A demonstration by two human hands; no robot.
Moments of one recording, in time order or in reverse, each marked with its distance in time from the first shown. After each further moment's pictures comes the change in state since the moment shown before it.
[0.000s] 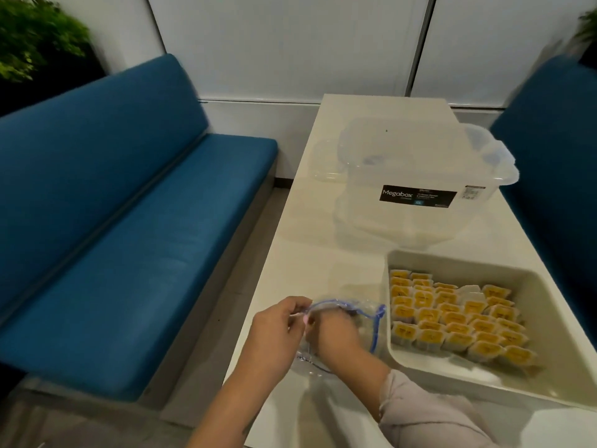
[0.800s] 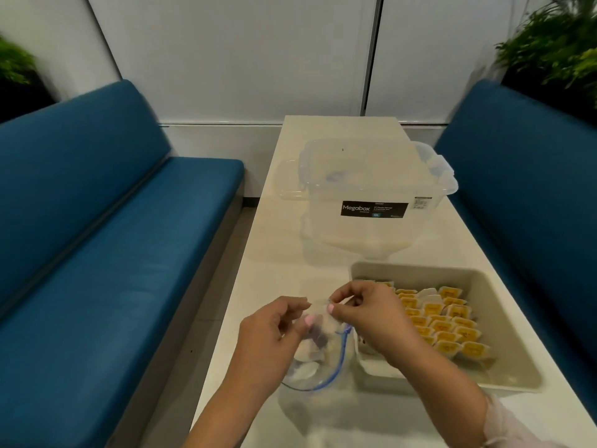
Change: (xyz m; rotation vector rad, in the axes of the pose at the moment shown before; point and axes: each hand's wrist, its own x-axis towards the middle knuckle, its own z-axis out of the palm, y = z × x) left_hand 0.002 0.048 0.005 -0.173 -0.031 0.092; right_hand -0.064 0.061 -0.091 0.928 0.331 0.052
